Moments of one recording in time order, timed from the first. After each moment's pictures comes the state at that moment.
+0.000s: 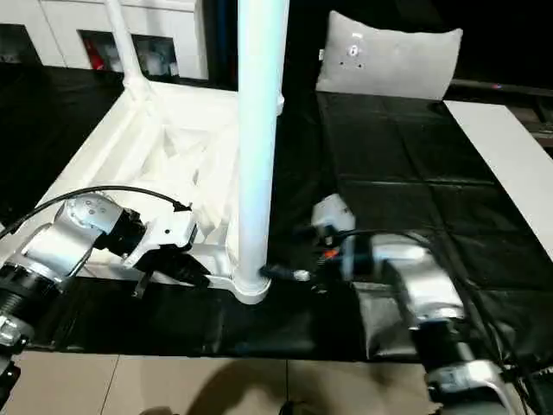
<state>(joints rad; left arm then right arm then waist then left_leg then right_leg) -0.67 0.54 -0.40 0.46 0.04 0.09 -1.50 -0.47 -0.39 0.18 0.37 0.31 0.24 1.33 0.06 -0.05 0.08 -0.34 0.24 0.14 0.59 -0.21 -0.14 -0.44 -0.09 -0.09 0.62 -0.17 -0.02</state>
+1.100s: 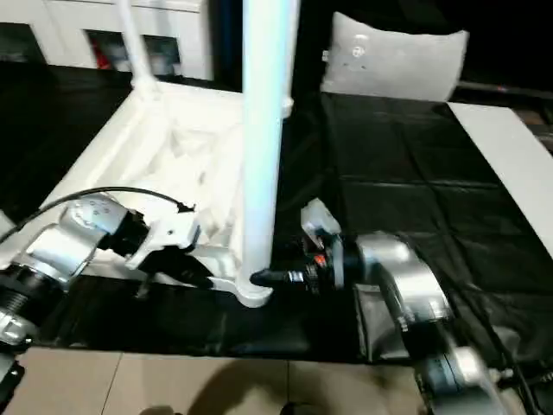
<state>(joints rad) -0.68 0.51 -0.39 0.46 0.03 0.18 -1.47 -0.37 -0.35 0.15 0.28 0.32 0.29 1.27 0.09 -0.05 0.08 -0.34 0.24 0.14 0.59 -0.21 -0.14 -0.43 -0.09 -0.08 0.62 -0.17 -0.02</state>
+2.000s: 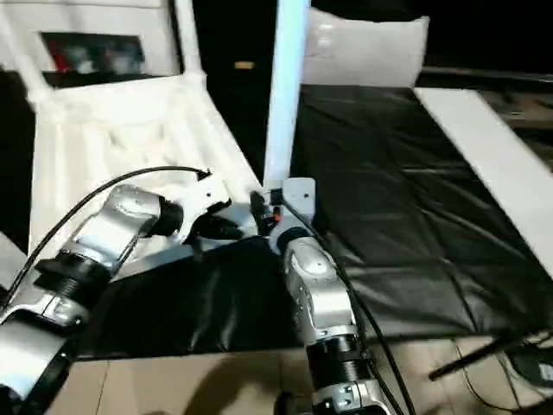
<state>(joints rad) -0.77 0.31 -0.31 0.58 0.11 0.33 -1.08 -0.38 0.14 0.02 0.27 0.07 0.21 0.18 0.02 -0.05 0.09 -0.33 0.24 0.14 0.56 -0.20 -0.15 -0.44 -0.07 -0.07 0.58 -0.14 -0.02</state>
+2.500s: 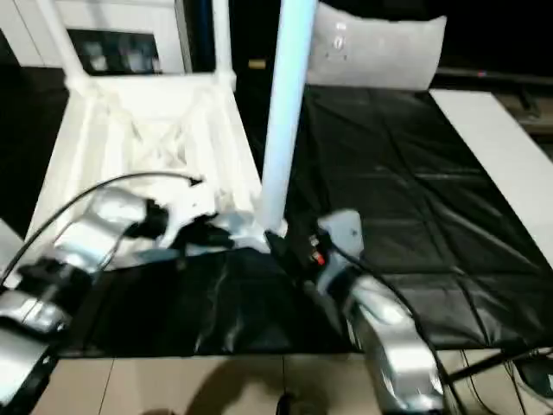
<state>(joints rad) -0.67 0.40 -0.28 0.54 0.03 0.15 -1.24 -0.06 -0.16 0.05 -0.17 0.24 0.31 0.56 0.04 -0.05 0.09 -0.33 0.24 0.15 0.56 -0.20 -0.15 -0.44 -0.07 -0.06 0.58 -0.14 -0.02</state>
